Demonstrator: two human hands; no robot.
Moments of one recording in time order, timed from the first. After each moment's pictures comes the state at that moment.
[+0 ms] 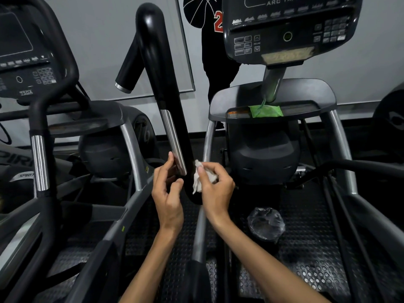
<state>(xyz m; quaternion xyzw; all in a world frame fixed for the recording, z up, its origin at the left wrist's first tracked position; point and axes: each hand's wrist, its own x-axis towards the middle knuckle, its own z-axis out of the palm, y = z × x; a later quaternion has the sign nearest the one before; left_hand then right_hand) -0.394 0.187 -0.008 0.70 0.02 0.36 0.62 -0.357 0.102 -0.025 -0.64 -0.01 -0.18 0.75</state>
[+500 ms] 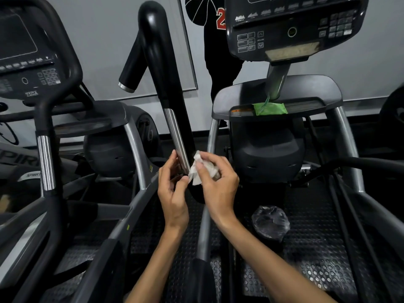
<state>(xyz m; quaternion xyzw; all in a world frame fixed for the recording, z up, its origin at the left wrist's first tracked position) -0.394 0.183 -0.003 0.68 0.02 0.35 0.64 -0.360 0.099 -0.007 -0.63 -0.06 -0.21 0.74</state>
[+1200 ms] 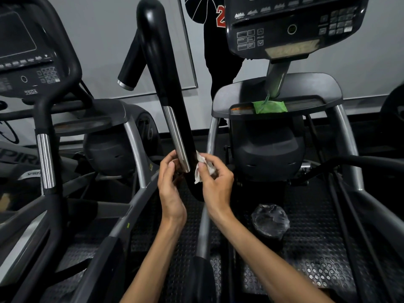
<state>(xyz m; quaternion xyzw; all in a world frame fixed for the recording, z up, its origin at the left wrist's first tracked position) -0.389 0.181 0.008 0.63 0.08 0.29 0.72 -0.352 0.108 -0.025 -0.60 -0.03 -0.11 0.79</state>
